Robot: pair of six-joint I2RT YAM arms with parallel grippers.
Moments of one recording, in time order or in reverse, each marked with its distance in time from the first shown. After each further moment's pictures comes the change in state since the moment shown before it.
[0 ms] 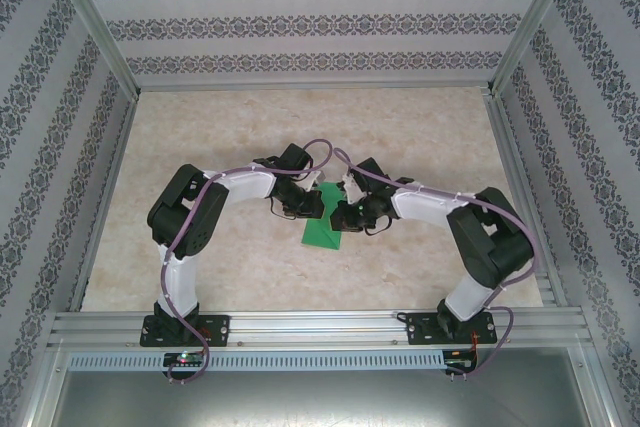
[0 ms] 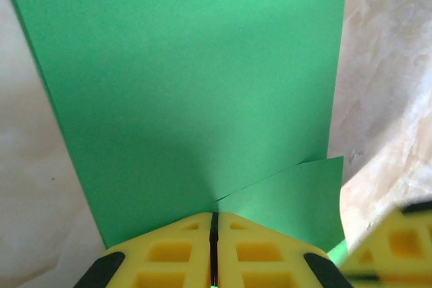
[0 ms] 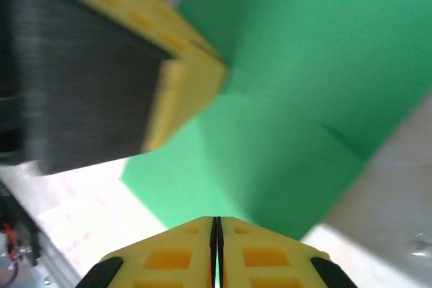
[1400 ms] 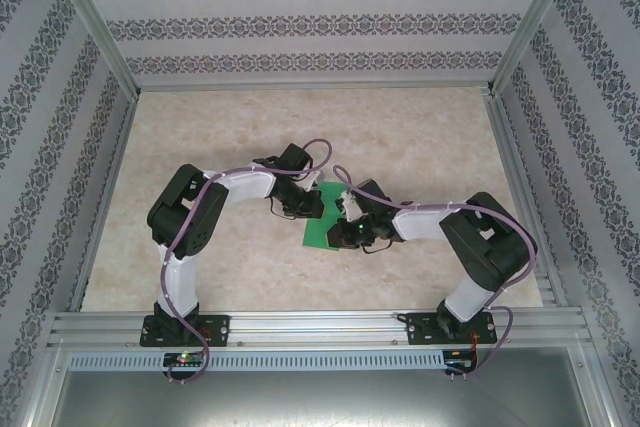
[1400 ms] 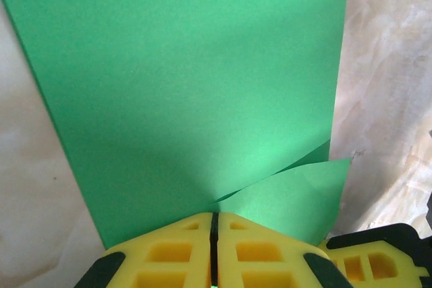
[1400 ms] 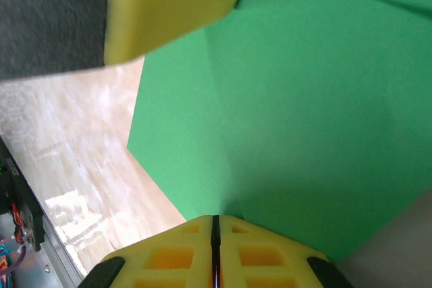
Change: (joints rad) left arm 0.003 0.000 0.000 0.000 0.001 -0.003; right arm 0.049 -0.002 -0.224 0.310 -0.053 0.087
